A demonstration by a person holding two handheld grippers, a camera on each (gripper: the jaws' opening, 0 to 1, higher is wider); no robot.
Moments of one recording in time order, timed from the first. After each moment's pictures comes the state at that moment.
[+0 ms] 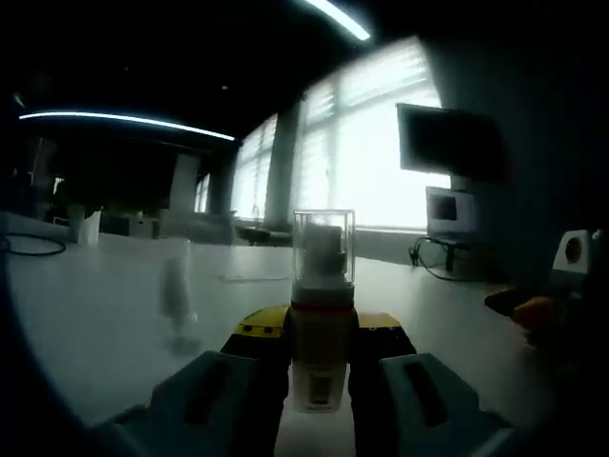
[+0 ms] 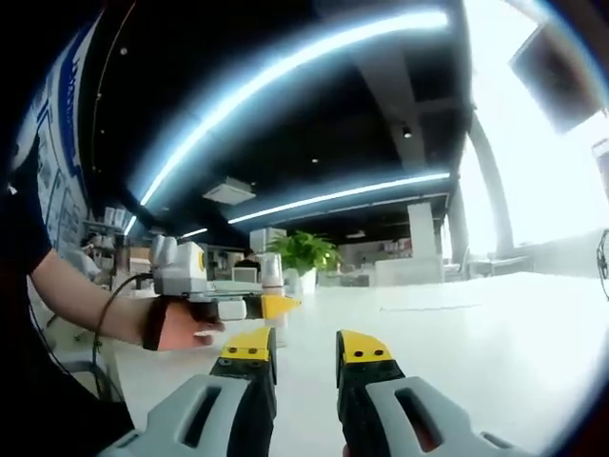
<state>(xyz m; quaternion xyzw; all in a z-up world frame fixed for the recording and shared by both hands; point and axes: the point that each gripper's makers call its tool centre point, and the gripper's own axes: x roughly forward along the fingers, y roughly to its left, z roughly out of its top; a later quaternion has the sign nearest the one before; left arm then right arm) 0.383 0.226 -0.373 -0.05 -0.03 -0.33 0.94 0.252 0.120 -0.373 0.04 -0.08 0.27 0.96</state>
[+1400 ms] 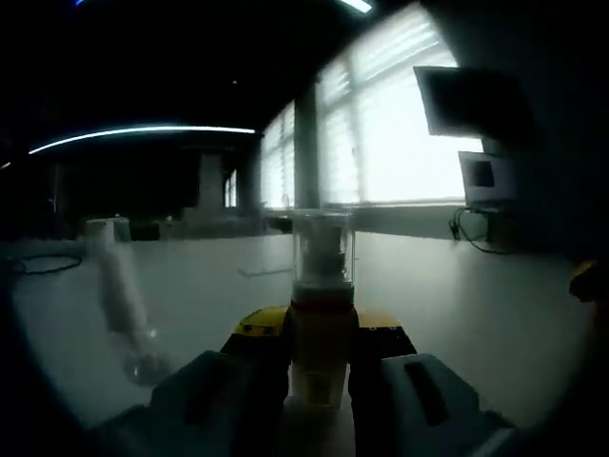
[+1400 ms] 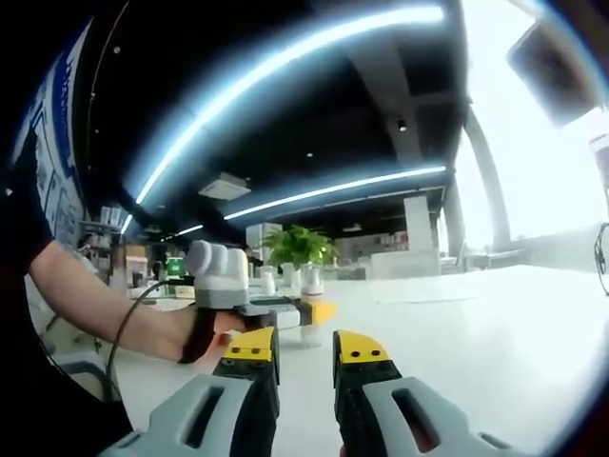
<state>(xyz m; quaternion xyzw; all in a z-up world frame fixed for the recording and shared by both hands) 0.427 0.202 -0.397 0.02 -0.01 -0.25 0.97 0.257 0.117 -0.379 0.04 -0.06 0.26 0.96</state>
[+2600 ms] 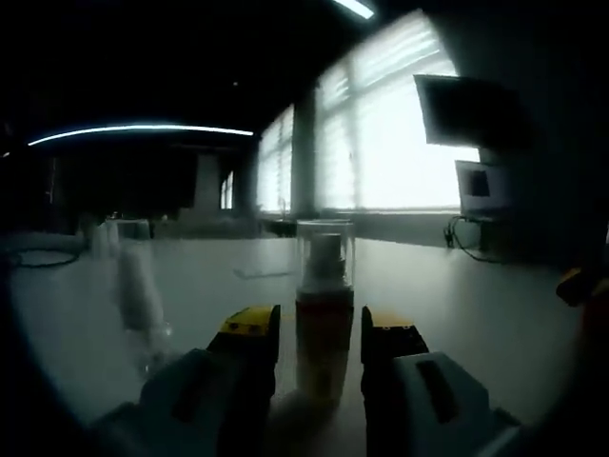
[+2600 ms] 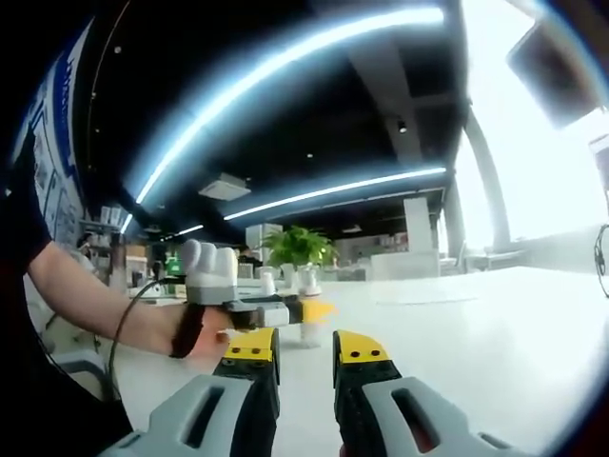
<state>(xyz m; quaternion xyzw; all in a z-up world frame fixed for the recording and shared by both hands) 0.423 0.205 -0.389 -0.01 -0.01 -0.28 0.96 0.259 0.115 -0.379 0.04 -0.06 0.26 0.96</state>
